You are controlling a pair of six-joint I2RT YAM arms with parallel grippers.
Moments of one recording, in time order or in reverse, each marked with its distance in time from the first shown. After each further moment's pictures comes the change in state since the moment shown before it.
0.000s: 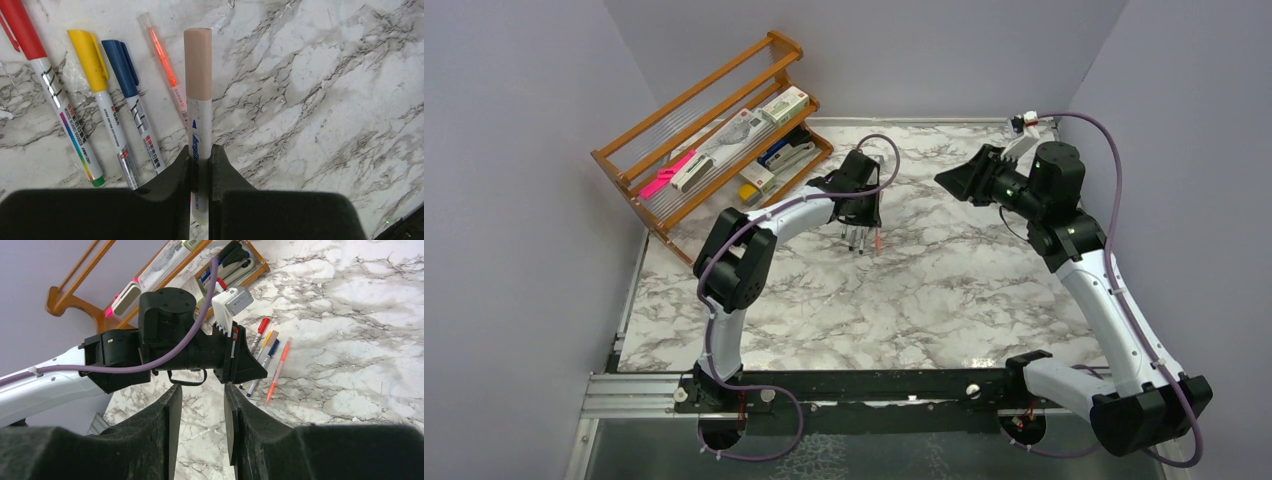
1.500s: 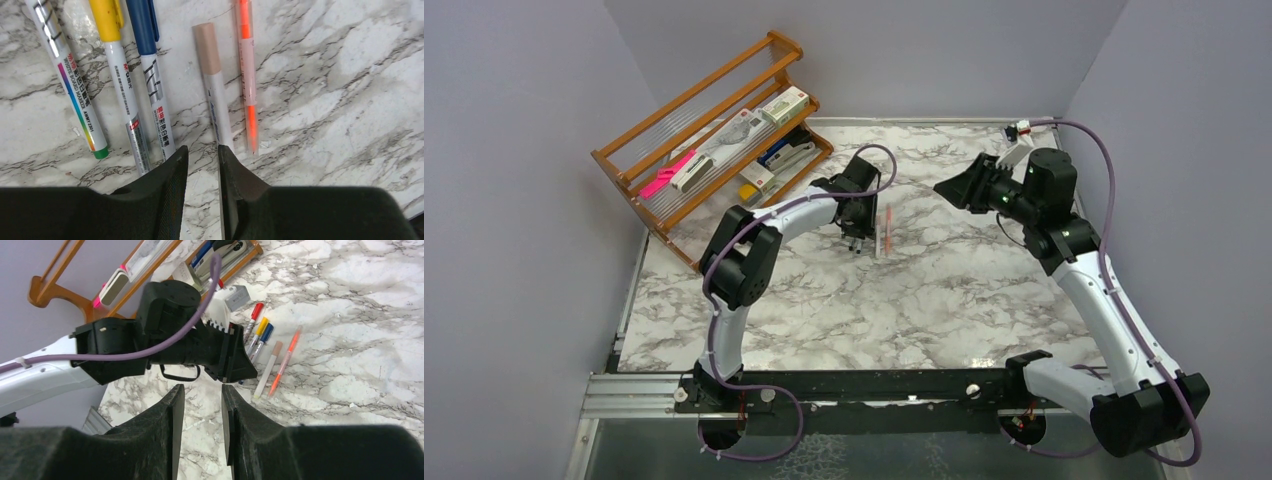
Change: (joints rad) left arm -0.011 0.064 0.034 -0.168 -0.039 -0.072; right arm 0.000 -0.004 -0.052 -0.007 0.001 -0.008
